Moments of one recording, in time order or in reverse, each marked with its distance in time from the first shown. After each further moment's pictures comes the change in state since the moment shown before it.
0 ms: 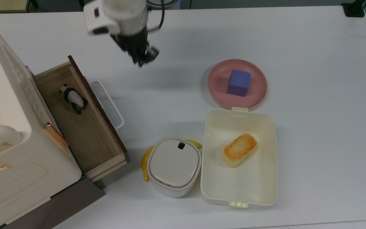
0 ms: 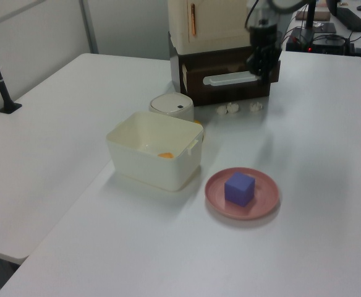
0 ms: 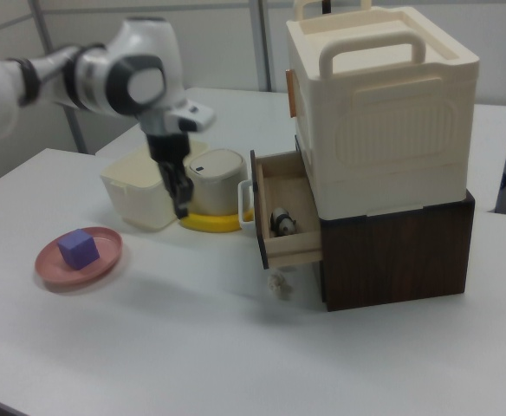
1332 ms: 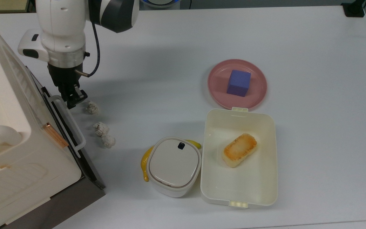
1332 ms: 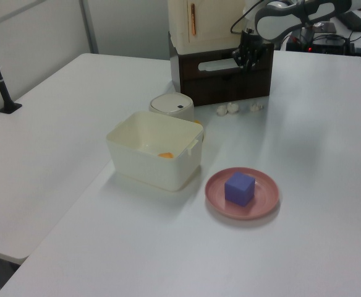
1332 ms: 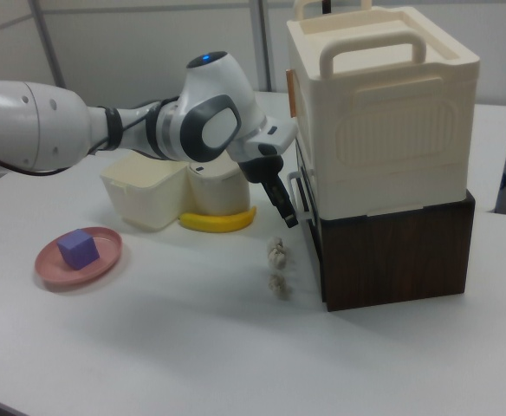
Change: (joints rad) arm -0.010 0.193 -0.222 0.060 -0.103 0.447 0.092
